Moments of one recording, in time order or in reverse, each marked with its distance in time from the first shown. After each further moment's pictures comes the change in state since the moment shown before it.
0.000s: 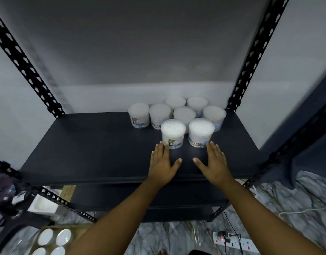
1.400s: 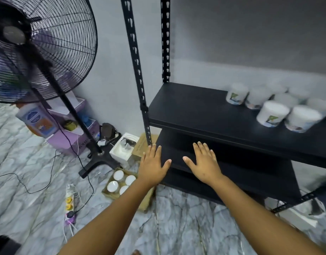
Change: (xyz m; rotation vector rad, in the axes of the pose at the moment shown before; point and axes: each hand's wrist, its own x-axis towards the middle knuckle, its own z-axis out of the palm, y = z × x) left_hand -0.309 -0.243 -0.185 0.169 0.106 -0.366; right_hand -0.202 -0.309 0.148 -0.142 -0.330 -0.368
